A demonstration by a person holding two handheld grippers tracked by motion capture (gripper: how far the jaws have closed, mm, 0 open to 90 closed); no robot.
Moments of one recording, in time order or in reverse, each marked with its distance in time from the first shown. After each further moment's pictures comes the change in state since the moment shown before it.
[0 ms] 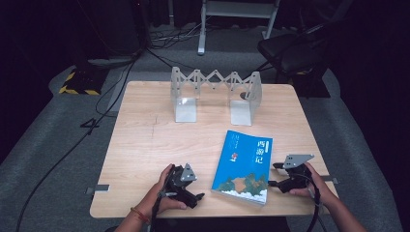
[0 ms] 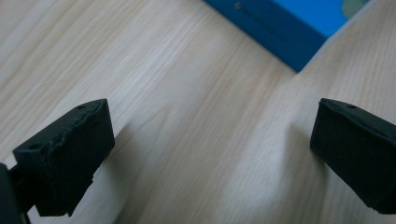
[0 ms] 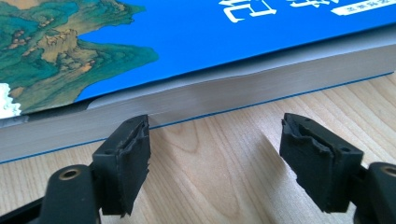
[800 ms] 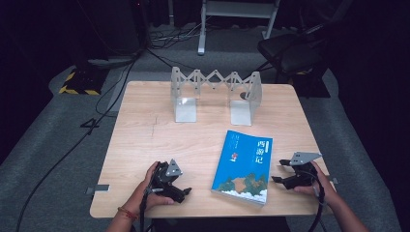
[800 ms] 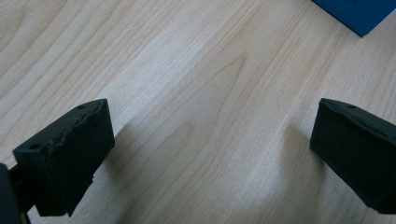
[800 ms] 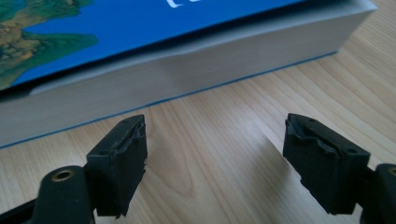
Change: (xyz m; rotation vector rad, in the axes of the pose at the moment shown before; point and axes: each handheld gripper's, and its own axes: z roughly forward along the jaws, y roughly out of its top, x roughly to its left) left arm 0.030 -0.026 -0.024 0.007 0.064 -0.071; right arm -0.014 -0.013 -0.006 -0.035 -0.052 0.057
